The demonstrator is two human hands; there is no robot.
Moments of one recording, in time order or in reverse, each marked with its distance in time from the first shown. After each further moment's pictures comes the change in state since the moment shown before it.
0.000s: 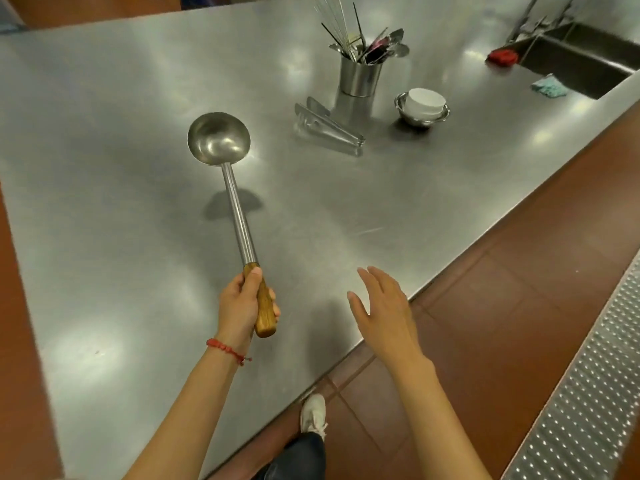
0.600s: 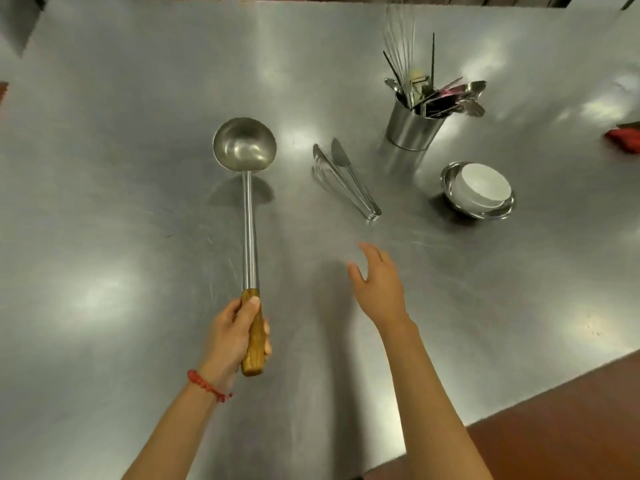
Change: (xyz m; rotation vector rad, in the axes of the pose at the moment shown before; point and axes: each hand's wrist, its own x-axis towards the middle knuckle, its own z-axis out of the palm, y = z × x) left_hand 0.134 0.022 0.173 -0.075 0.230 -0.047; right_hand 0.335 0.100 -0.031 0.152 -0.177 -0.163
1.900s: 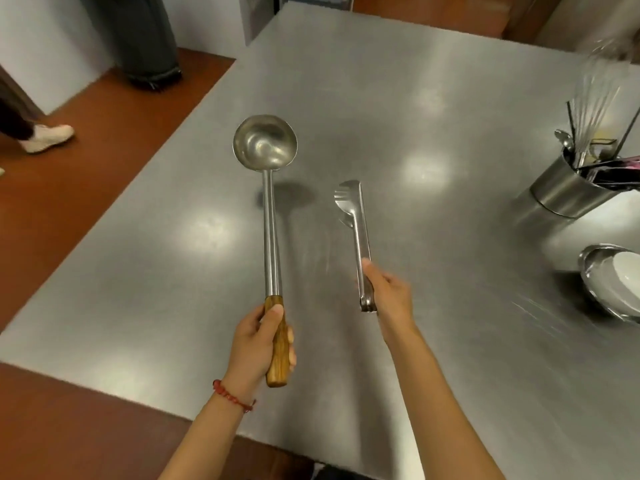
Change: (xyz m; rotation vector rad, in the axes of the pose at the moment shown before) left_hand -0.093 -0.039 -0.019 -0.268 0.382 0.120; right_hand -0.021 -0.059 0.049 0.744 -0.468 0.296
